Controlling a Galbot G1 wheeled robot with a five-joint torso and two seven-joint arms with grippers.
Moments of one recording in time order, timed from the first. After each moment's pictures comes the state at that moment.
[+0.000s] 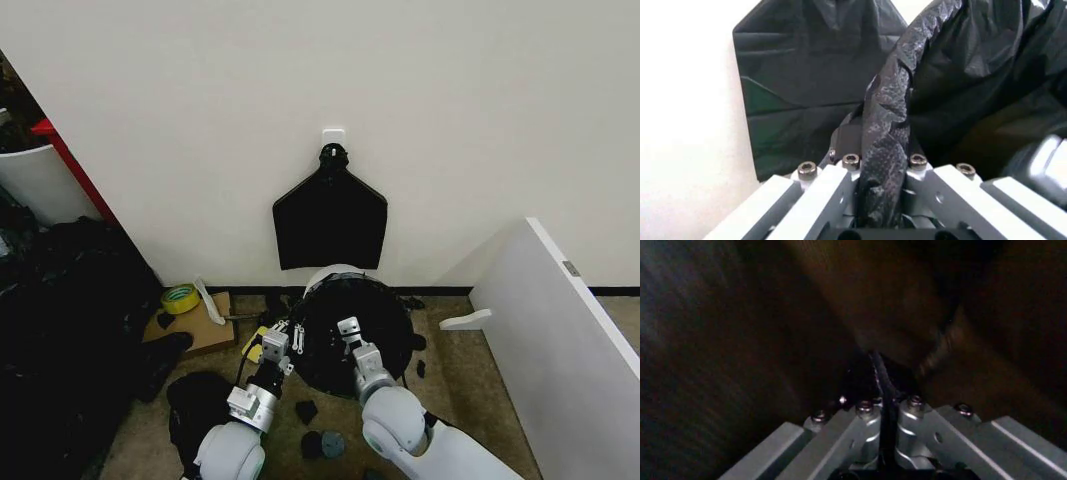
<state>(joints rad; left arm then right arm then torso) 1.40 -1.25 -0.15 -1.92 -0.13 -0.30 -0.05 -1.02 1.14 -0.27 1.84 0.36 -0.45 0.56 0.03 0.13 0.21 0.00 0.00</state>
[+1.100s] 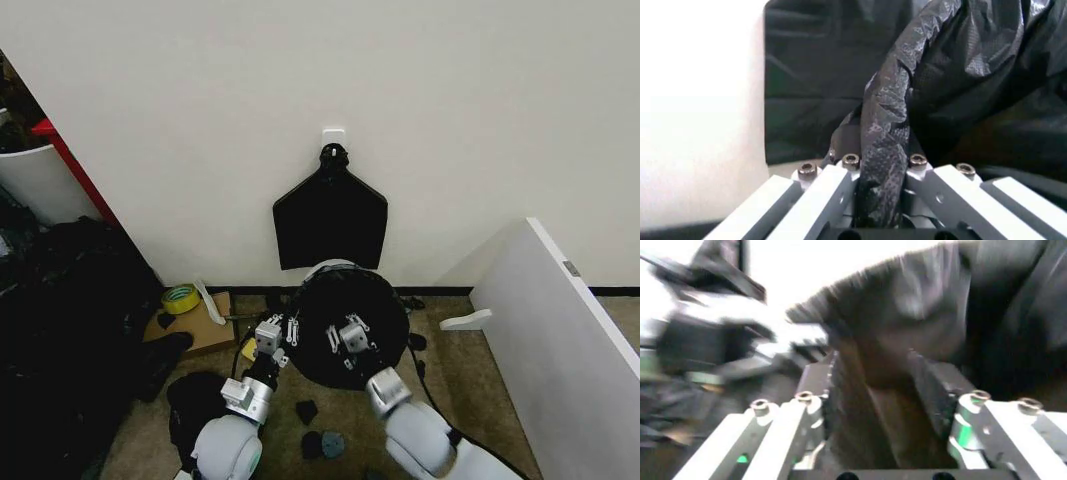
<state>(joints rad) 1.37 -1.25 -0.18 -1.92 -0.33 -0.21 -0.06 -1.22 1.01 -0.10 1.93 0.03 0.23 0.09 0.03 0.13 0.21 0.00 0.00</state>
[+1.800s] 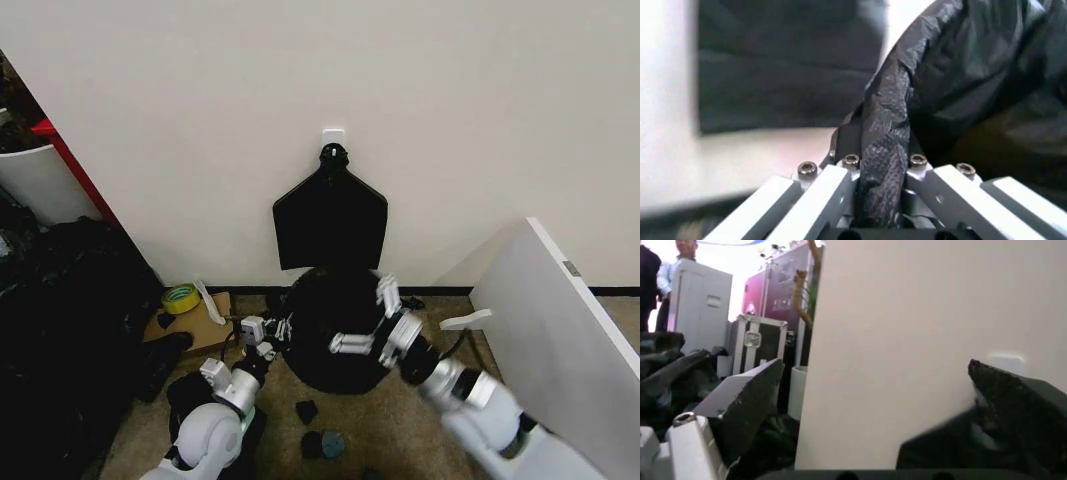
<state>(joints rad) 1.29 -1.14 -0.22 -1.67 -0.55 -0.41 0.44 -1.21 0.88 0.19 2.14 0.50 0.40 -0.28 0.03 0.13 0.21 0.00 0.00</state>
